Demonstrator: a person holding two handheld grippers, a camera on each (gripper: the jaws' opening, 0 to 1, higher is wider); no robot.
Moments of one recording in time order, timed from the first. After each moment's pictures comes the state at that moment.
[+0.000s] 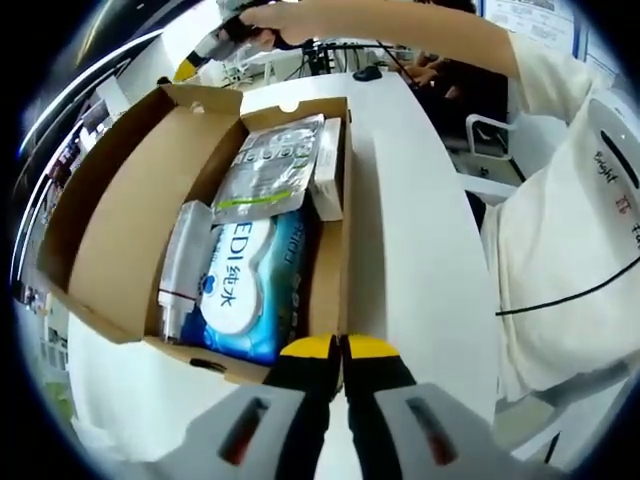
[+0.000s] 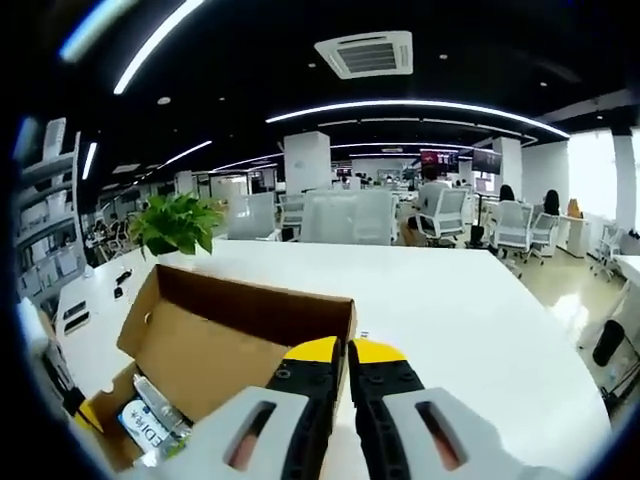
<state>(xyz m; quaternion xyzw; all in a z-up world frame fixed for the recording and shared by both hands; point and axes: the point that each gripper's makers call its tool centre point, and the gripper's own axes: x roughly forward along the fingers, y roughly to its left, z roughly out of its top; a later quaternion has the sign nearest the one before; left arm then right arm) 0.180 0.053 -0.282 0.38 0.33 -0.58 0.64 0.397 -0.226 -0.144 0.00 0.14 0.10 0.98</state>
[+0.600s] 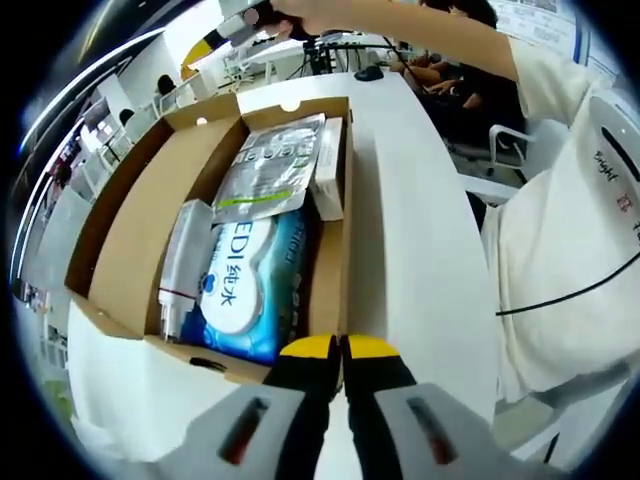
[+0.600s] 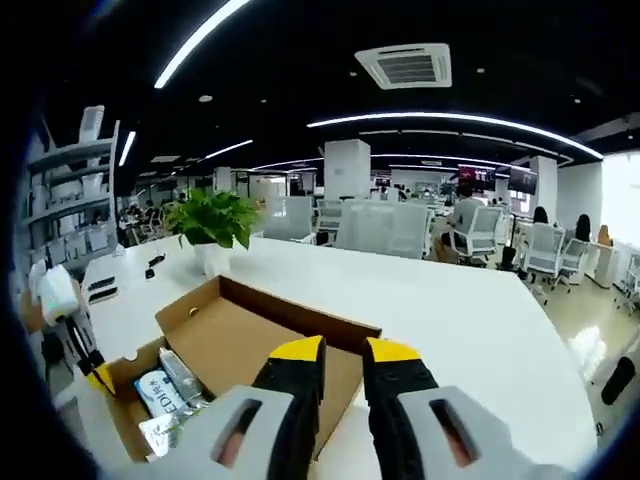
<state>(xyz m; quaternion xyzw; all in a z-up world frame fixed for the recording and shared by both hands) 0.180 0.053 -0.282 0.38 0.33 -0.58 0.64 0.364 -0.213 -0.134 -0.06 0.11 0.18 0.98</state>
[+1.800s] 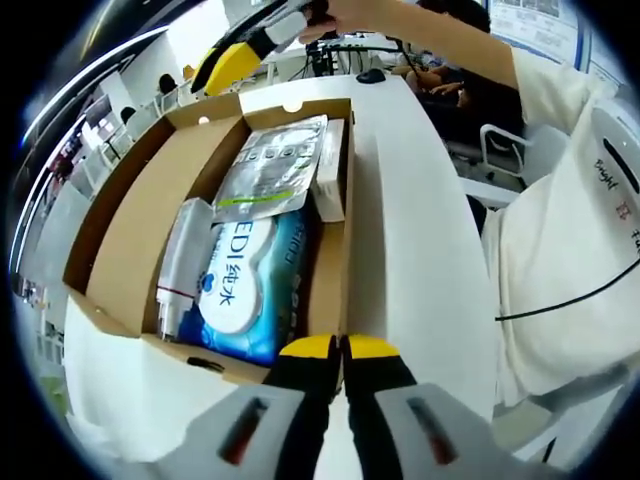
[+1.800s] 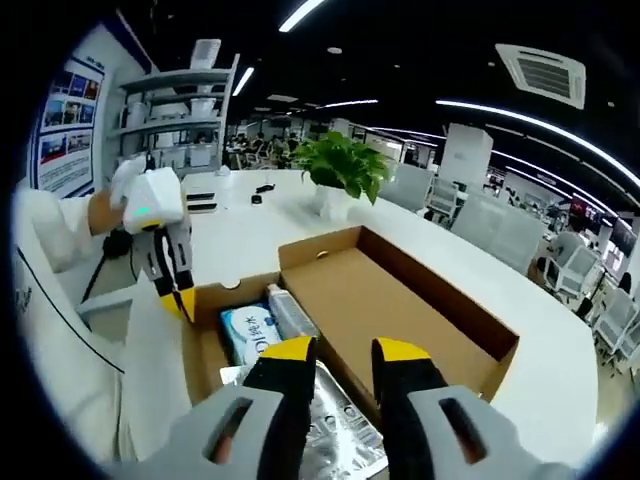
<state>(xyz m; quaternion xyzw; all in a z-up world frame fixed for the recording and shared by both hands) 0.179 0.053 -0.283 0.37 0.33 -0.58 0.64 0.285 -0.086 -0.175 -0.17 0.18 0.43 0.87</state>
